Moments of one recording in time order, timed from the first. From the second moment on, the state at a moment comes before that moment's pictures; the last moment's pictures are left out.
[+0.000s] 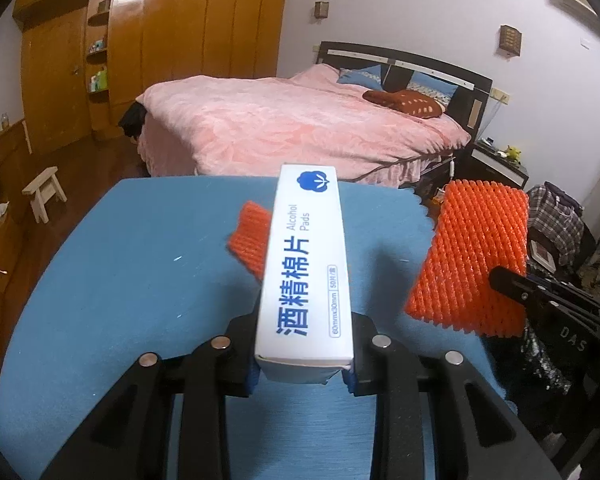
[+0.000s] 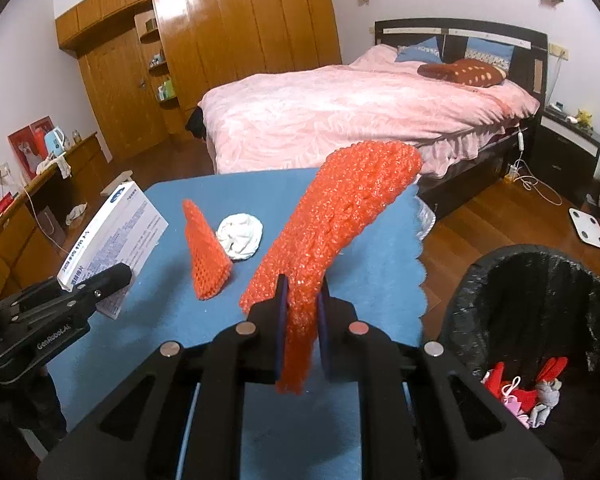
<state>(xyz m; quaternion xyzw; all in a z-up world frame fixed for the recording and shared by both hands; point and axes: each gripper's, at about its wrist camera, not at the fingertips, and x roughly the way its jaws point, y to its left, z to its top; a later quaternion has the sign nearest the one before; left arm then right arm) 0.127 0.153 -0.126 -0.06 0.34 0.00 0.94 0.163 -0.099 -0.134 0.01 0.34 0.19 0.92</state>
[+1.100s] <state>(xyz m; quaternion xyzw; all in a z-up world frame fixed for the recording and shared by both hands) 0.134 -0.041 -0.084 0.00 0.31 -0.18 0.94 0.102 -0.285 -0.099 0.04 0.29 0.04 0.95</state>
